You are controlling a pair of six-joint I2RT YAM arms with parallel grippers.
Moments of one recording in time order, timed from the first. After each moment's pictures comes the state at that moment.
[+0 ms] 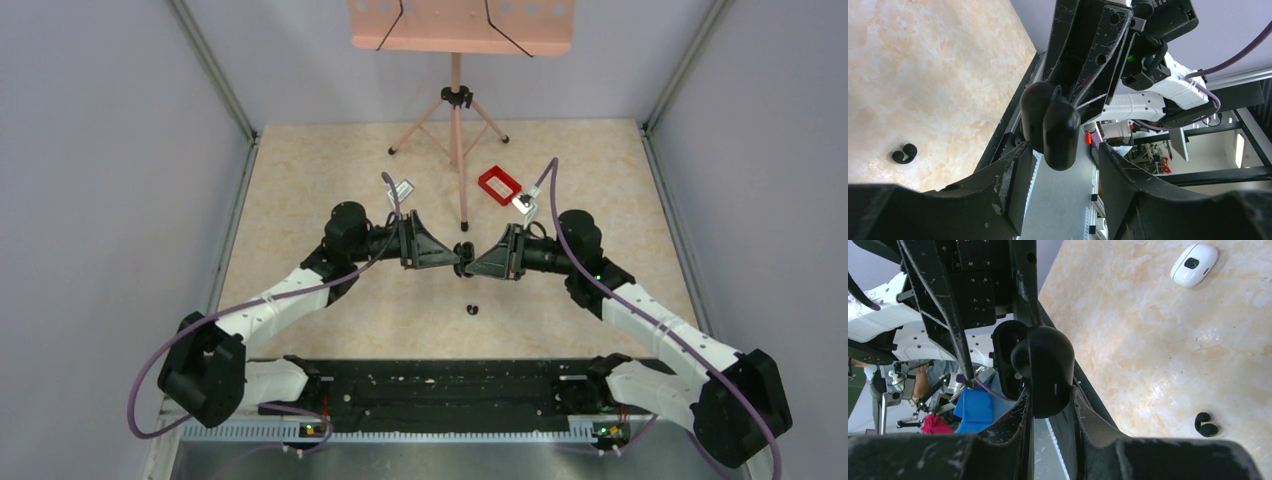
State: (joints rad) left arm -0.56 1.24 0.70 0.45 0.86 -1.05; right arm 0.50 1.02 0.61 0.15 -0.74 0.79
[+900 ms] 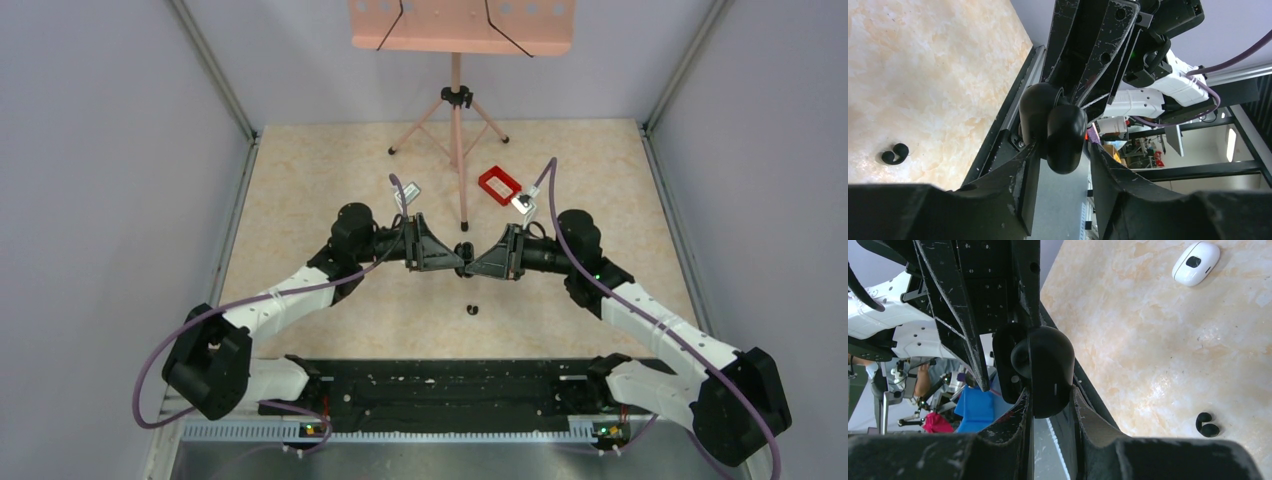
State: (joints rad) left arm -0.59 1.28 0.70 0.49 0.87 -1.08; right arm 0.50 1.03 0.61 0.16 -0.75 0.79
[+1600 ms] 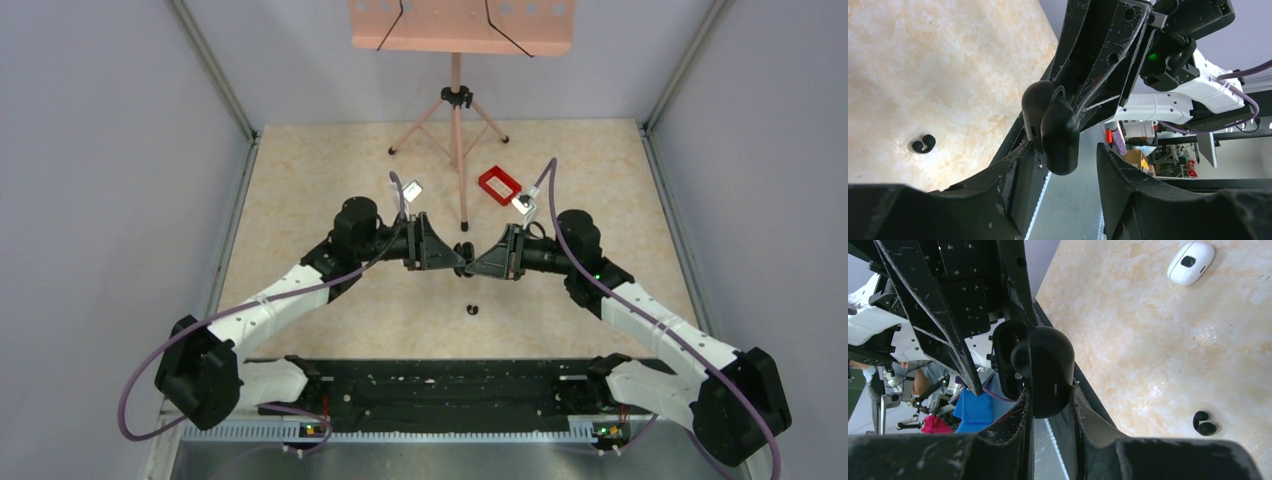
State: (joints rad) left arm -0.61 1.22 0.79 0.22 0.76 -0.92; right arm 0.50 1.03 0.61 0.15 -0.74 0.79
